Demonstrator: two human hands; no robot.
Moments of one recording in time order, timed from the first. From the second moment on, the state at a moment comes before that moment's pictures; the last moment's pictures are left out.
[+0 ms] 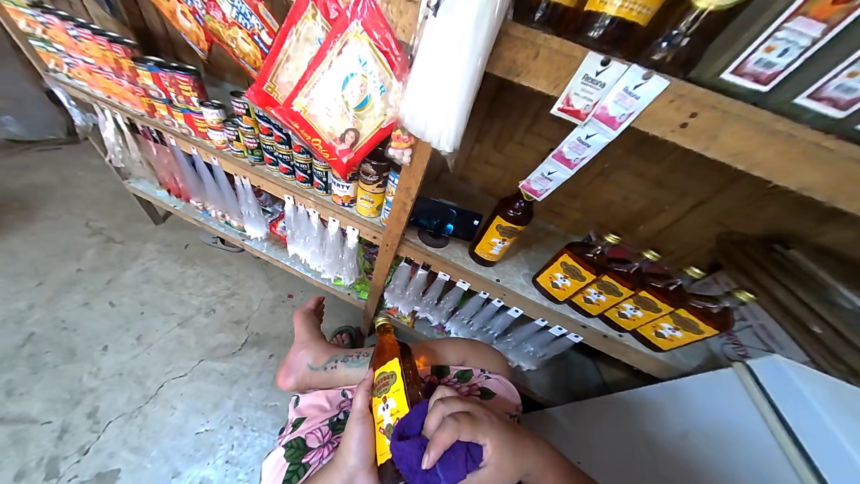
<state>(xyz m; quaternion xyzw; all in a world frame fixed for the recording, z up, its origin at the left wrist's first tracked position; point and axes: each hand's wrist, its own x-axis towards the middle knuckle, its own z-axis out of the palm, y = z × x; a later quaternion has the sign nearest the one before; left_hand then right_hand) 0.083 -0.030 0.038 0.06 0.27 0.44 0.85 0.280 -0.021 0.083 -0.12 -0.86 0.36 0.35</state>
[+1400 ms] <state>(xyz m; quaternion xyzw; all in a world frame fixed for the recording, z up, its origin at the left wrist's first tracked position) 0.081 -0.027 0.031 0.02 0.26 0.44 0.86 0.280 -0.023 0.086 -0.06 -0.87 0.38 0.33</state>
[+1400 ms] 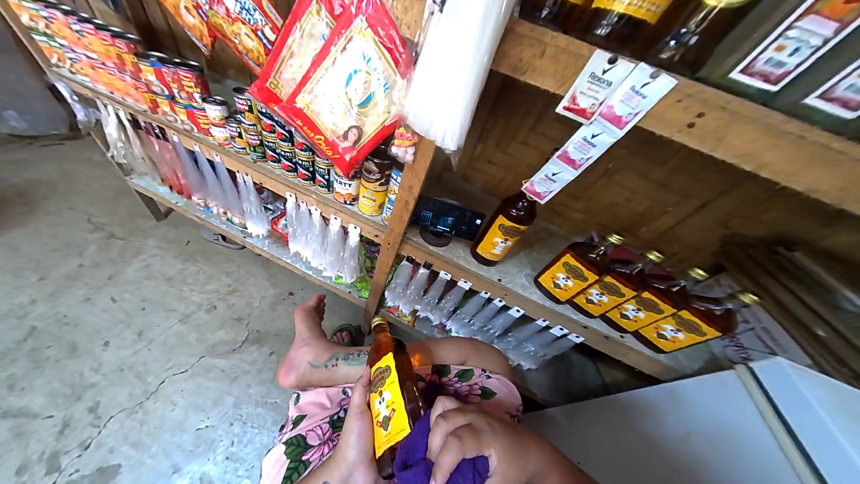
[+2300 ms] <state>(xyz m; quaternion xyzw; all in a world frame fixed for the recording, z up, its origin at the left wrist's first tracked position) 0.082 -0.026 0.026 0.02 0.26 0.45 0.86 0.282 -0.021 0.082 -0.07 -0.86 0.38 0.33</state>
